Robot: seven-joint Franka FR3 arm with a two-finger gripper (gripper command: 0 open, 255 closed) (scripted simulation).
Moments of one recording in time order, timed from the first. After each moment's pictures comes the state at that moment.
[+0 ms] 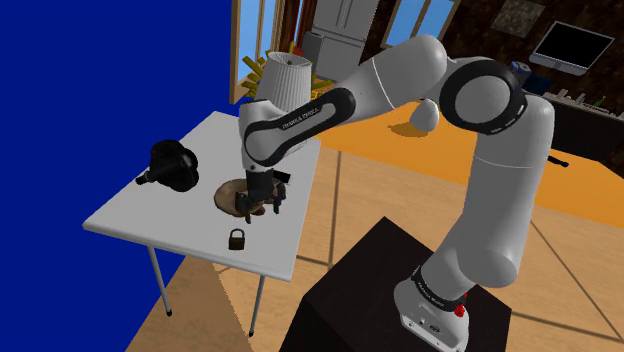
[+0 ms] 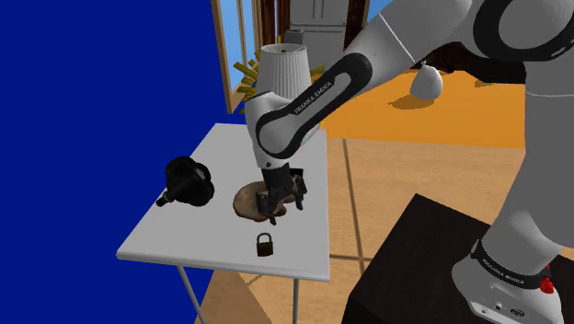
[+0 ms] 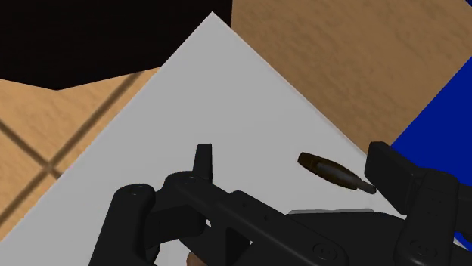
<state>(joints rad) 0.14 0.40 0.23 -1.99 0.10 2.09 0.53</state>
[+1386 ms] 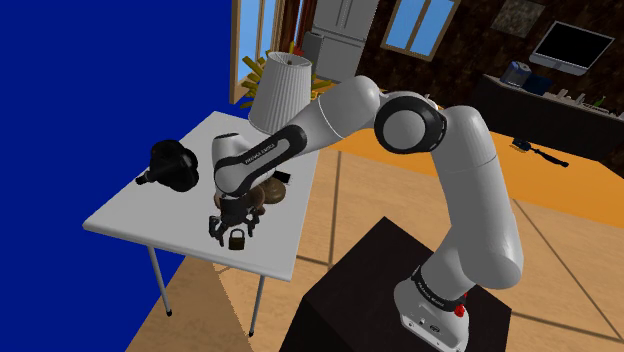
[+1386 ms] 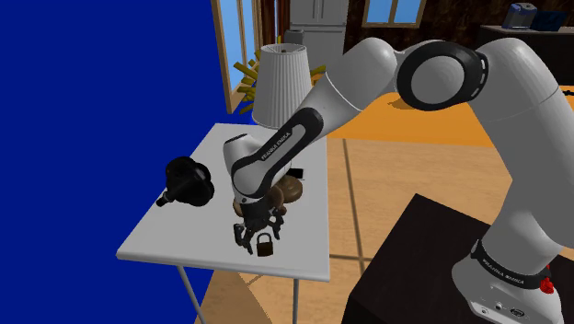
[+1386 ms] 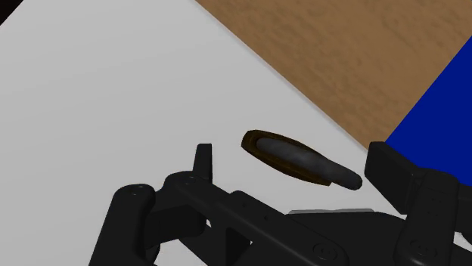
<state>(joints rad) 0.21 0.77 0.22 -1.71 0.09 2.17 0.59</state>
